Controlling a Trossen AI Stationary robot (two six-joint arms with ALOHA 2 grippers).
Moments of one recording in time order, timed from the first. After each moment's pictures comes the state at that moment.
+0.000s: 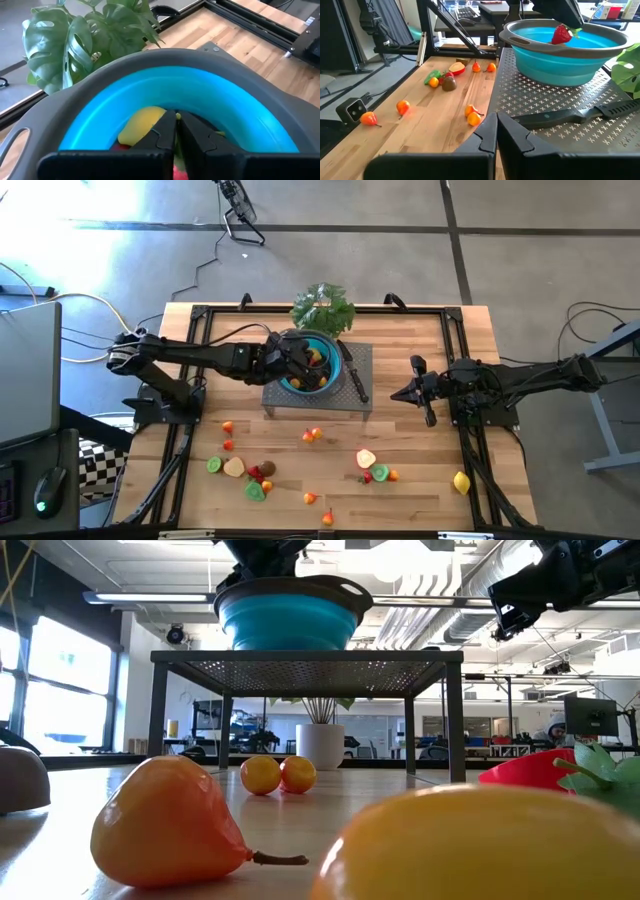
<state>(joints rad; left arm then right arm) -0.04 1.49 1.33 -0.57 -0.64 -0.60 0.07 0.54 0.32 0.04 -0.08 0.00</state>
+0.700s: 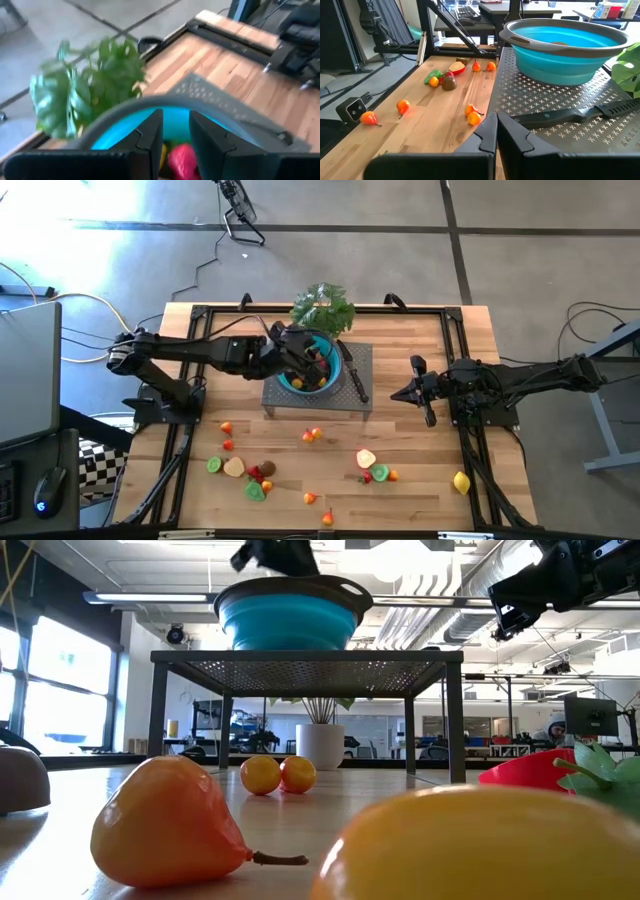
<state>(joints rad) -0.04 1.49 1.46 -0.57 -0.64 -0.43 0.07 0.54 0.32 0.03 -0.08 0.00</state>
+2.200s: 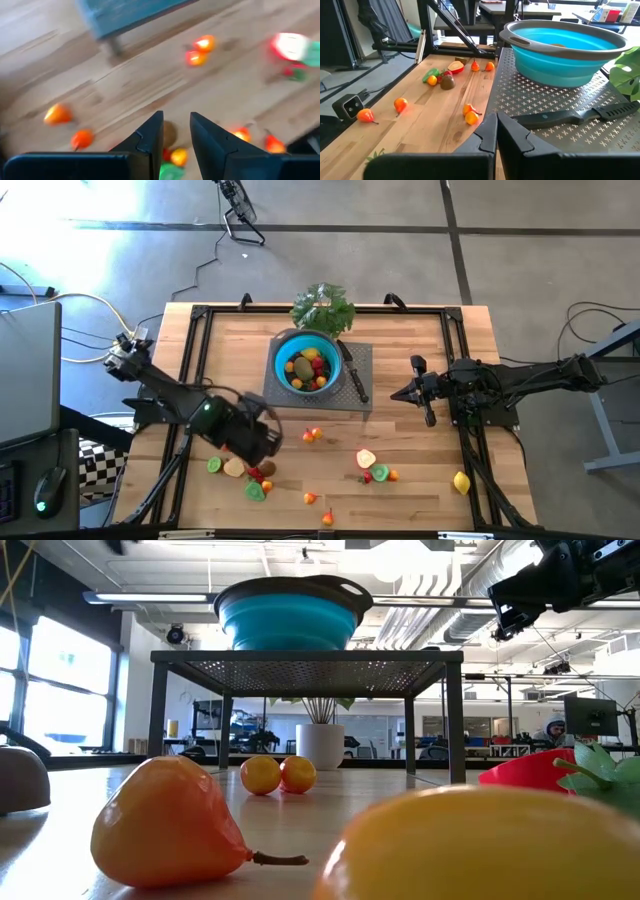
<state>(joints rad) -0.56 1.52 1.54 -1.35 -0.33 -1.67 0.07 0.54 0.32 0.03 -0.08 -0.03</state>
